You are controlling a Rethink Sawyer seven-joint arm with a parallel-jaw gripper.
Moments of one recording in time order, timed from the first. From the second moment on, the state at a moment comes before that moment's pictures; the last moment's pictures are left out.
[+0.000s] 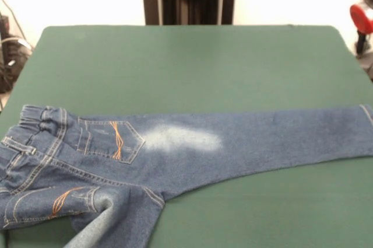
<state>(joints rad) 0.16 -0.49 0.01 1.47 0.41 0.94 1.23</state>
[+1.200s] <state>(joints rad) -0.32 -0.56 -0.04 1.28 0.06 1.00 1.23</state>
